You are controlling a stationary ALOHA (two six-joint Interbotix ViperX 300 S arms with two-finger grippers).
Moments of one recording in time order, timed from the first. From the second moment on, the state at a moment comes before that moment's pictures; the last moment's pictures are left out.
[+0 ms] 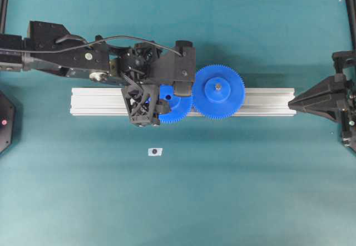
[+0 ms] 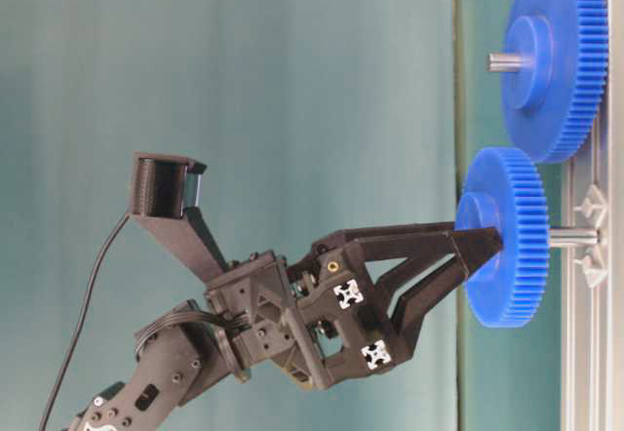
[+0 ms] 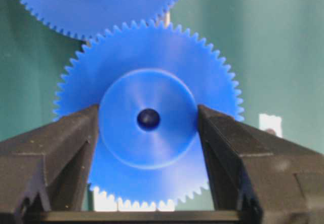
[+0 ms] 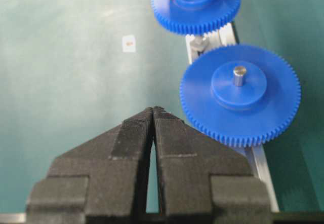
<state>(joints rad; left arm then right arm) 0.12 0.06 0.38 0.02 0.46 0.14 0.00 -1.00 1.18 0.04 0.22 0.15</state>
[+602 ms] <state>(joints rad) 0.12 0.07 0.38 0.02 0.46 0.12 0.00 -1.00 1.18 0.04 0.22 0.15</state>
